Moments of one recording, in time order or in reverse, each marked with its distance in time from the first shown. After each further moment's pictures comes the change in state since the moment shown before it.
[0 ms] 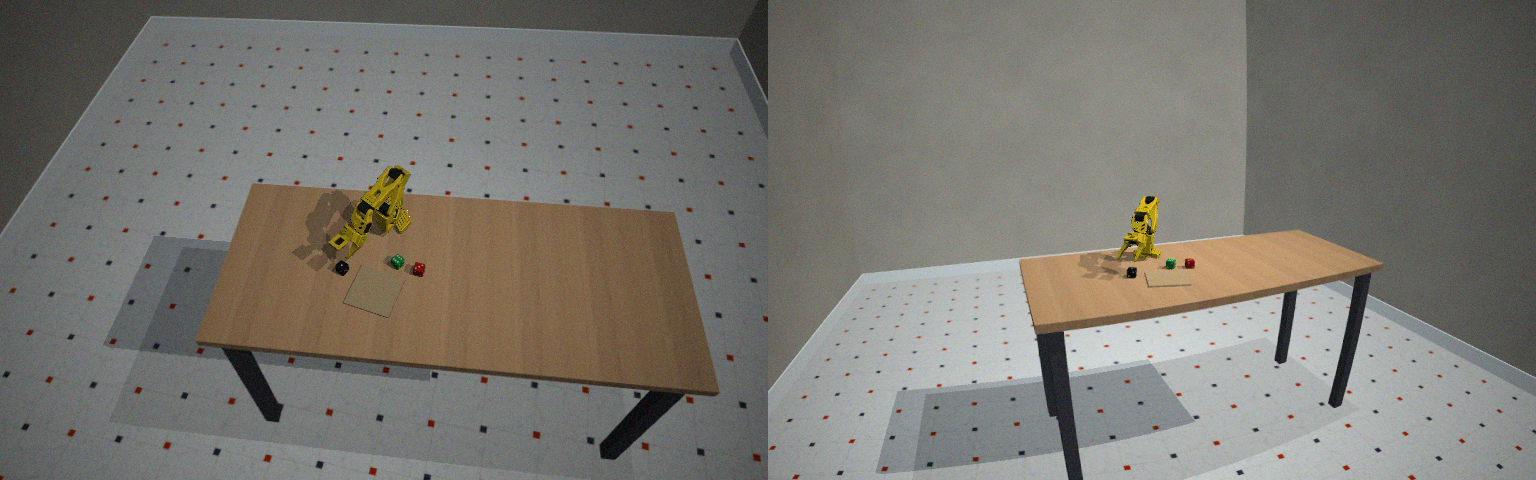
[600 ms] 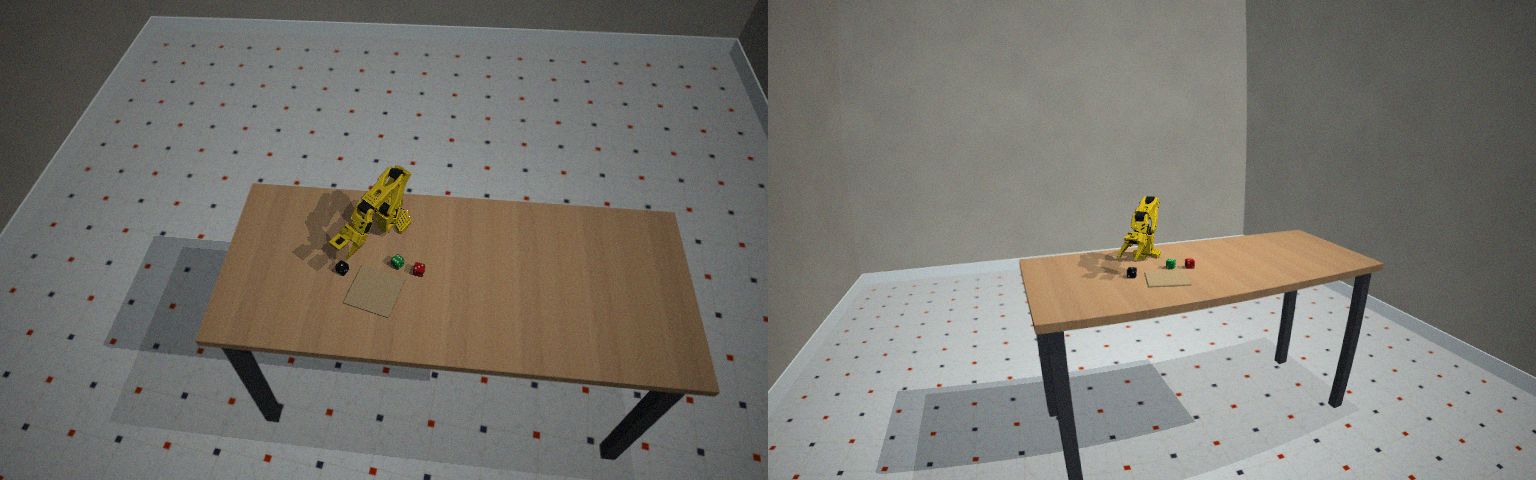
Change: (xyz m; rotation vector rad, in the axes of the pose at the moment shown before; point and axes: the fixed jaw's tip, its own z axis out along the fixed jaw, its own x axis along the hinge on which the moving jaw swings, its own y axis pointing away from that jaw) arm 0.001 0.000 -0.001 -0.001 0.001 -0.001
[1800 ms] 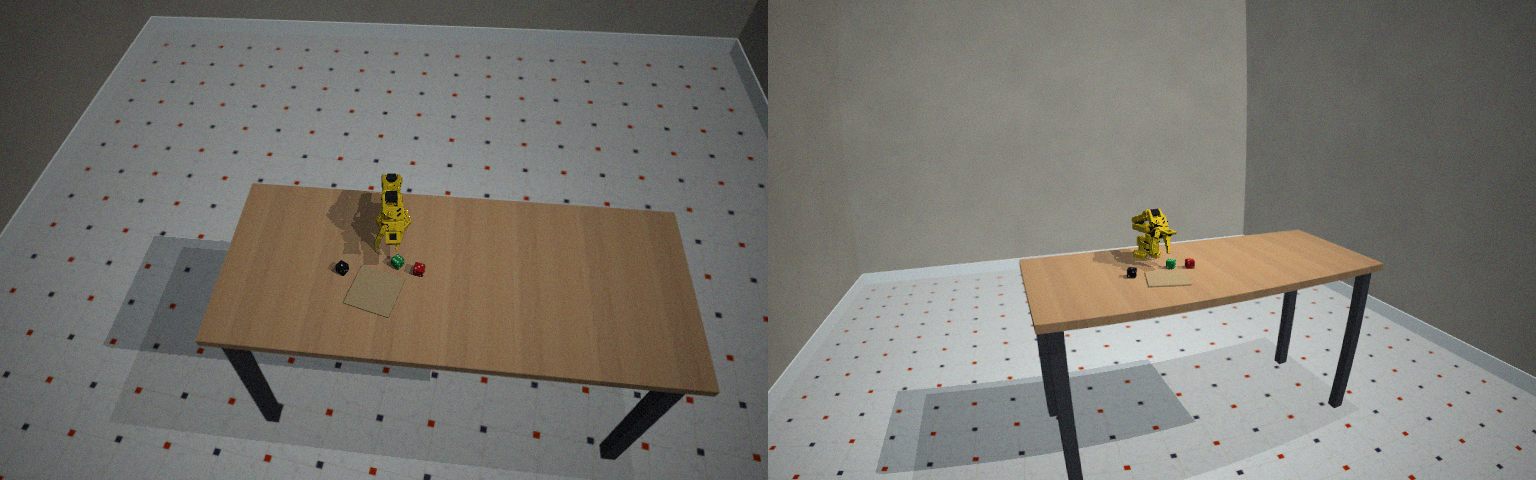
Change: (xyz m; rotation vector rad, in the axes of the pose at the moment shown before) arm 0.089 0.091 -0.066 -0.438 0.009 -0.628
